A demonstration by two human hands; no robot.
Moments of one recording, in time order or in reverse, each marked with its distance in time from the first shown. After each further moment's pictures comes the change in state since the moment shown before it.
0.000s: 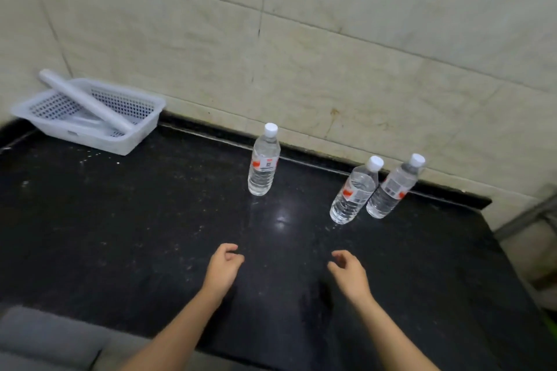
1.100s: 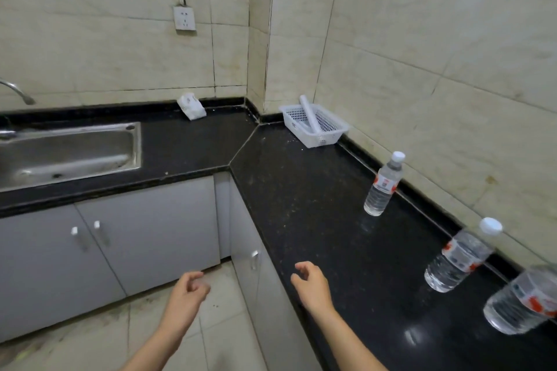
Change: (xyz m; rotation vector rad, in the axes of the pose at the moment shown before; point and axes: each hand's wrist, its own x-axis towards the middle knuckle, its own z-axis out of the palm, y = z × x) left_hand -0.300 -0.123 0.073 -0.370 0.997 -0.035; right_hand -0.095 0.035 0.015 -0.140 -0.791 -0.735
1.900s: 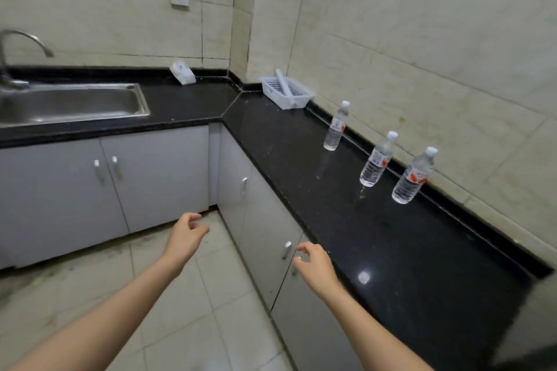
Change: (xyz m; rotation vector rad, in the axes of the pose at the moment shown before) left_hand -0.227 -0.052 -0.100 0.063 -0.065 0.108; right_hand -0.333 0.055 -0.012 -0.255 0.032 -0.027
